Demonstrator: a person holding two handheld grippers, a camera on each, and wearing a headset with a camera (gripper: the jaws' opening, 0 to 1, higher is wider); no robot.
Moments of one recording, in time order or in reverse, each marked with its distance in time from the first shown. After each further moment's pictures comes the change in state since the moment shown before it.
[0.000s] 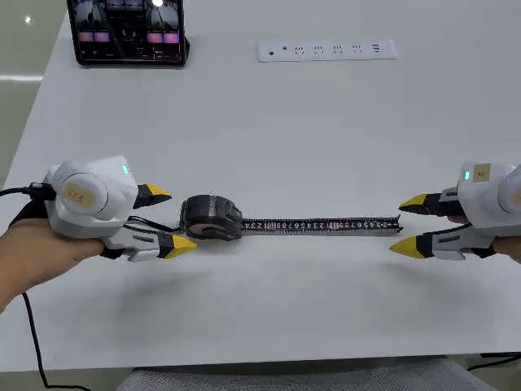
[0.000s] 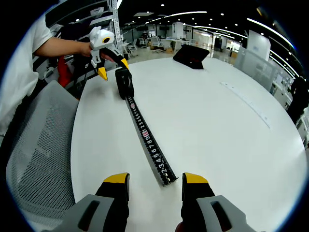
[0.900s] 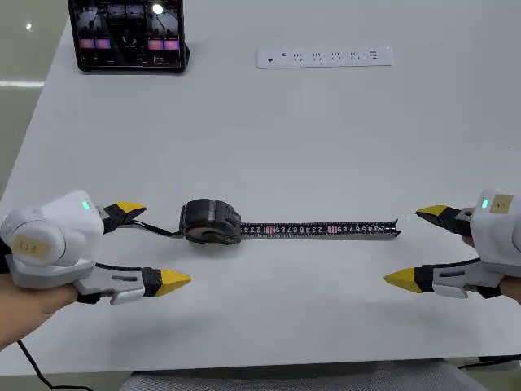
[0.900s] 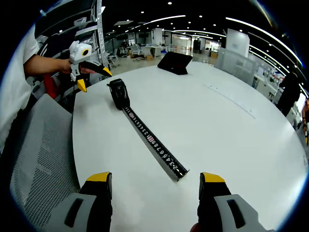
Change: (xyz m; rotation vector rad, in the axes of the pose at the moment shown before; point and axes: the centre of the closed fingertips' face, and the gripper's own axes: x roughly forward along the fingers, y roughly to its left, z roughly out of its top) left arm -0.033 -0.025 -0.006 -0.100 -0.120 0.078; right arm -0.017 0.026 0.008 0.105 -0.078 -0.128
